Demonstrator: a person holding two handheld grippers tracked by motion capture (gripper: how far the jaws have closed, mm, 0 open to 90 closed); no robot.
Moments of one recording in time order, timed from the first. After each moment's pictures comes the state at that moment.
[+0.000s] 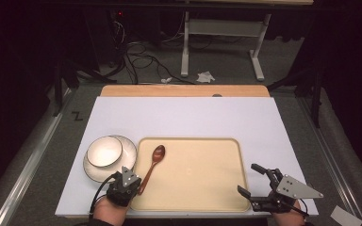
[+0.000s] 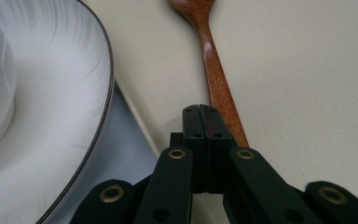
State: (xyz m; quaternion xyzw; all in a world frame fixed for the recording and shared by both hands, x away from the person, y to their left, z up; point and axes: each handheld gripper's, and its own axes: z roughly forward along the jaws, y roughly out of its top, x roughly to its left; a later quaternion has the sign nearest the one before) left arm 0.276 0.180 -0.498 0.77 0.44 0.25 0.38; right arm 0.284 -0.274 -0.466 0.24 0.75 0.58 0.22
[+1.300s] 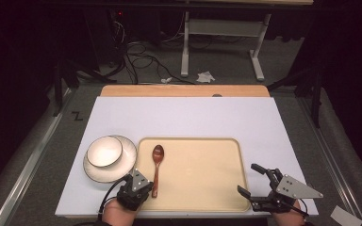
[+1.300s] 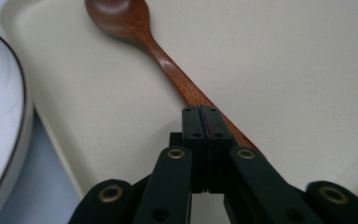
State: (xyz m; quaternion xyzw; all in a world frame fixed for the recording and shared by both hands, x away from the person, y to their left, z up) left arm 0.278 0.152 -0.511 0.83 0.42 0.17 0.32; right arm 0.285 -0.274 -0.467 0.23 0.75 0.58 0.22
